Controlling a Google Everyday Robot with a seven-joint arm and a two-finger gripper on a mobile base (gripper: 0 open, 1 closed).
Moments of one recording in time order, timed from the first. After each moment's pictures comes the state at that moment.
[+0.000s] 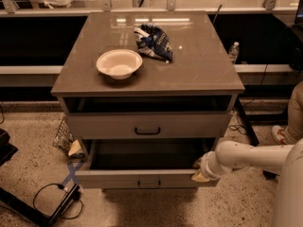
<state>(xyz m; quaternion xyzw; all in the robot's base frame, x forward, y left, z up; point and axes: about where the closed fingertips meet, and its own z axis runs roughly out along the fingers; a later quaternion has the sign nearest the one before) 0.522 -0.194 0.425 -0.60 0.78 0.05 0.20</state>
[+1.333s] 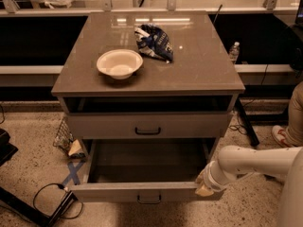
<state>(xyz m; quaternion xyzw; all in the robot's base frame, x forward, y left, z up) 0.463 -0.199 0.434 -0.58 0.80 0.08 0.13</state>
